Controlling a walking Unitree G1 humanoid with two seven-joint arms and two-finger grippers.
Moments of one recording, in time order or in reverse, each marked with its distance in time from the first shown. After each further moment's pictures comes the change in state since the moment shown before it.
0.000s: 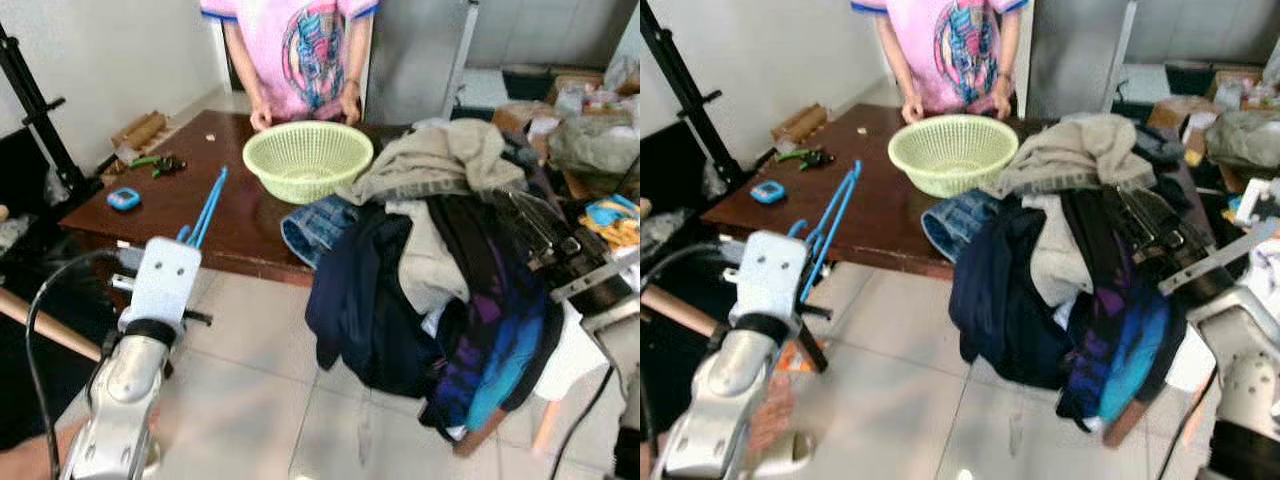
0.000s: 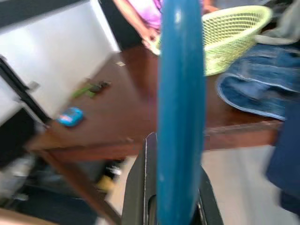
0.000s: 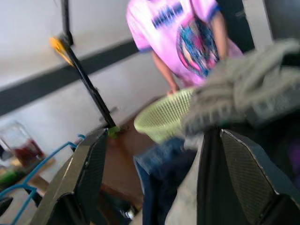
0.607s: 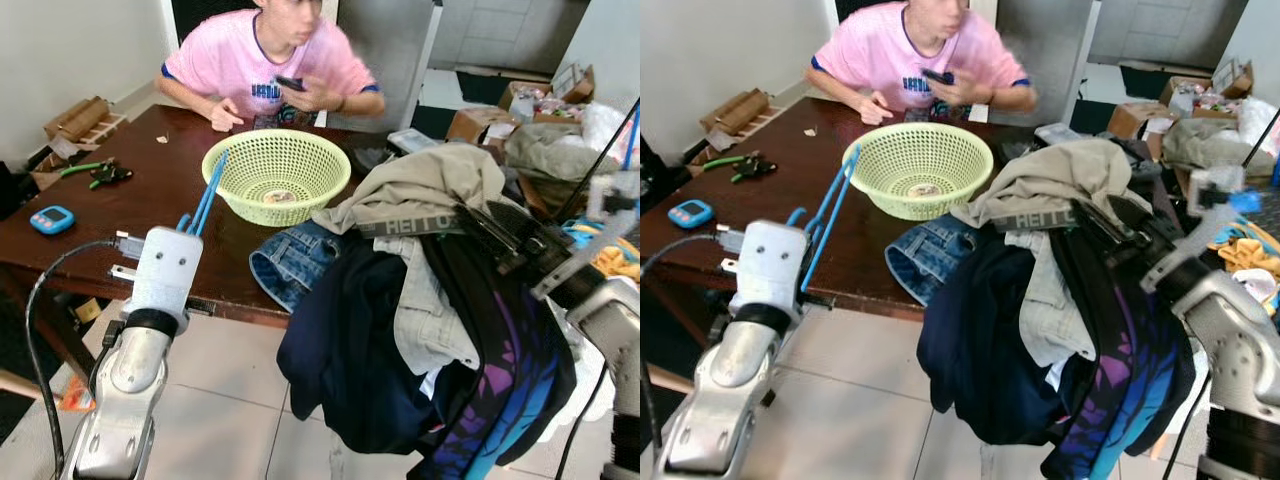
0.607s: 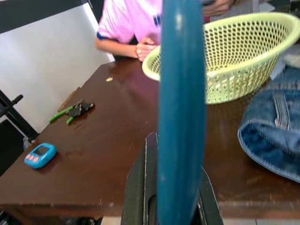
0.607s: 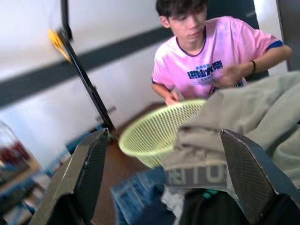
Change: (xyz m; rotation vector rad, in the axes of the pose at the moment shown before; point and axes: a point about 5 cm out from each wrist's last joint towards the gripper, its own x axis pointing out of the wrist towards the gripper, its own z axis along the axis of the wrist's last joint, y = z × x) left arm 0.001 0.000 0.010 0.082 -0.026 0.058; right arm 0.004 0.009 0.015 0.021 -0.018 0.115
